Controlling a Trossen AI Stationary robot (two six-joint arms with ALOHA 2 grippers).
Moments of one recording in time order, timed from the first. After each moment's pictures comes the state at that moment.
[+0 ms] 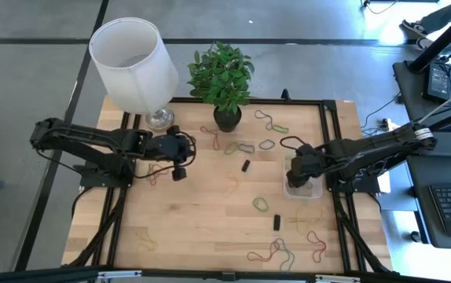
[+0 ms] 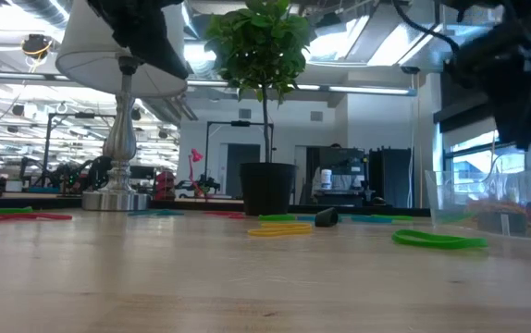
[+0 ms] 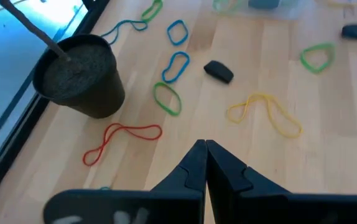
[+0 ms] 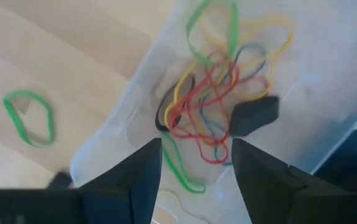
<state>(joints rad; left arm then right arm) -0.07 1.09 0.89 -0.55 -0.32 -0.14 0.20 1.11 0.84 -1.17 0.11 1.25</state>
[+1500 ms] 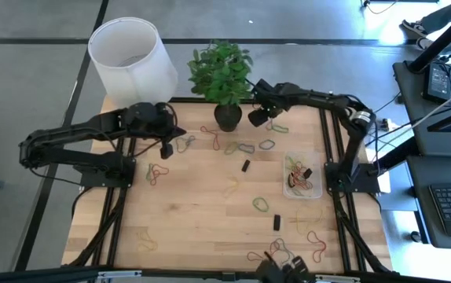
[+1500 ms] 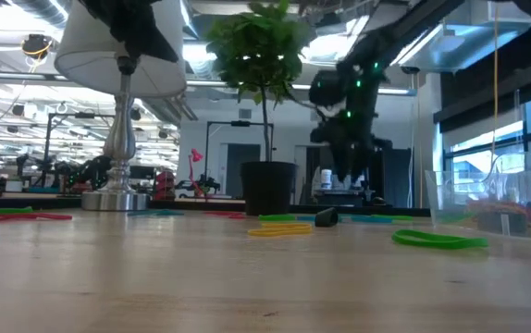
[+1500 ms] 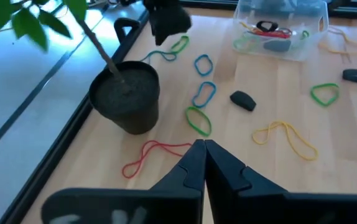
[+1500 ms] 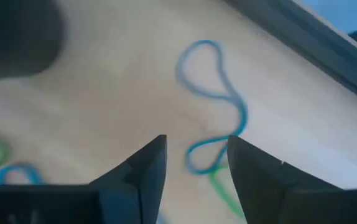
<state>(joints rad) 0.29 0.89 0.89 -0.58 -0.03 0.04 -0.63 1.85 1.36 -0.80 0.13 0.36</state>
